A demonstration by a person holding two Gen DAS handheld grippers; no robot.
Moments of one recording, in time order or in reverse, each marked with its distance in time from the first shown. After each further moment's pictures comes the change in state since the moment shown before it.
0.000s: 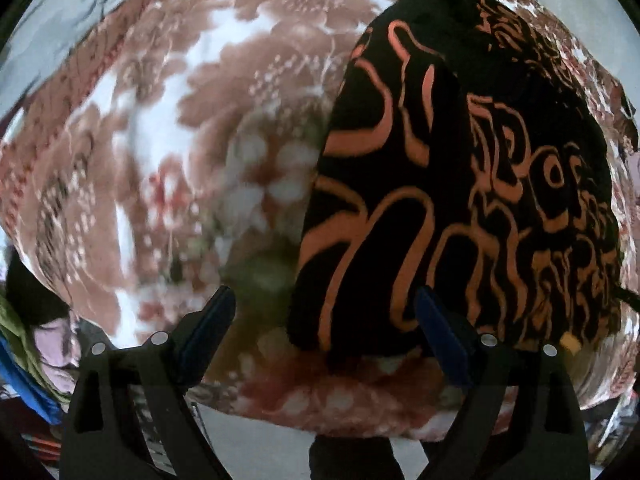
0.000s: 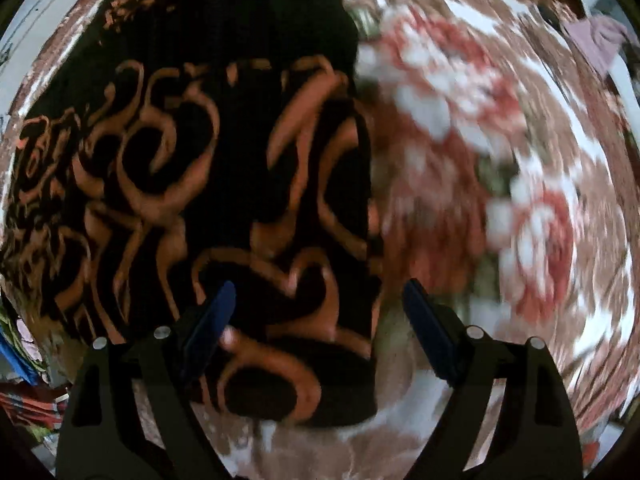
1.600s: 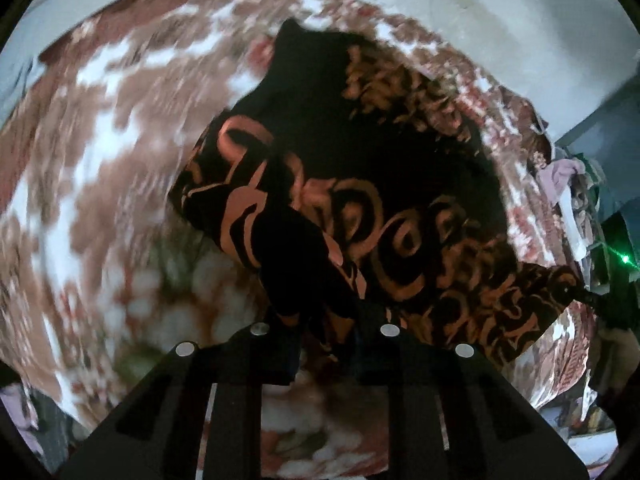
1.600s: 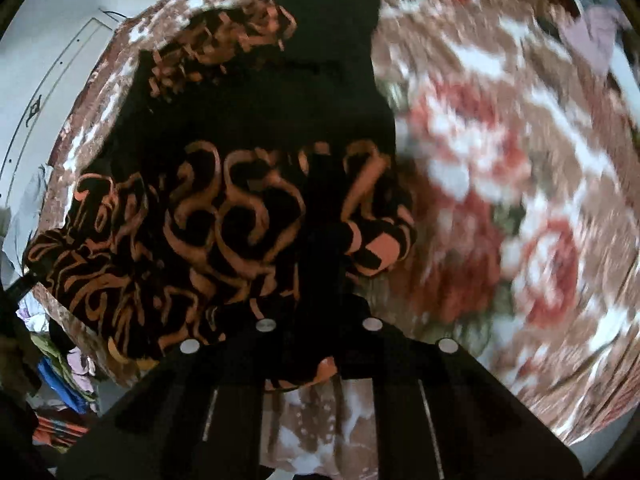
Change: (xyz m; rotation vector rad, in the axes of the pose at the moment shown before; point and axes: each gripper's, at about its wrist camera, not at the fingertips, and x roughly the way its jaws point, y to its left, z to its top) left arm -0.067 -0.096 0.056 0.105 -0.196 -0.300; right arm -0.085 0.014 0.056 0.039 -0.172 0.206
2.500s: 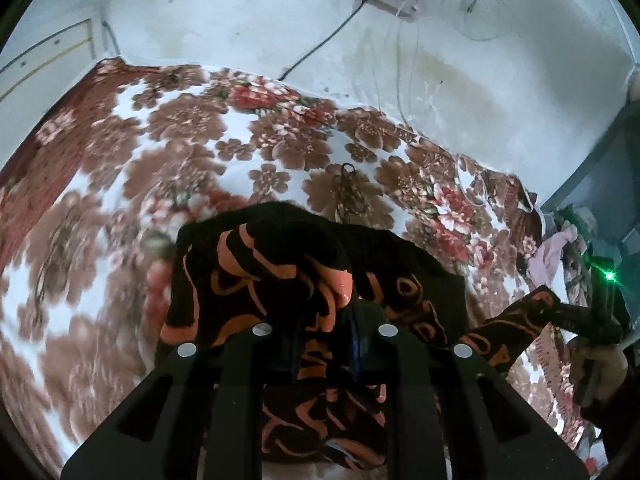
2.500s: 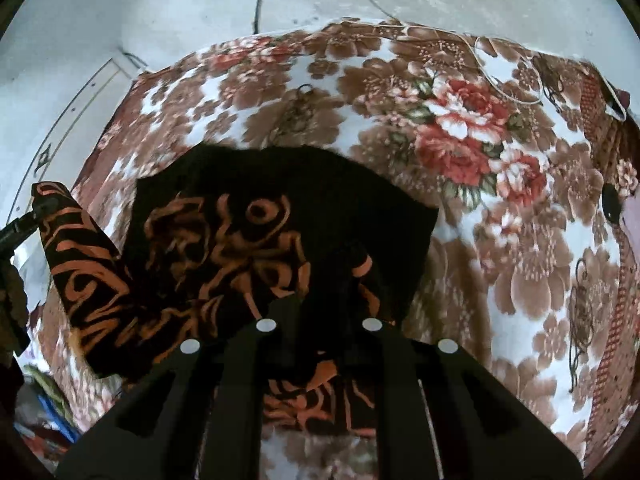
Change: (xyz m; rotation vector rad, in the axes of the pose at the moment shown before) left arm 0.084 -0.092 0.338 0.130 -0.176 -0.066; right arm 0.035 0.019 0.338 -0.138 -0.138 0.022
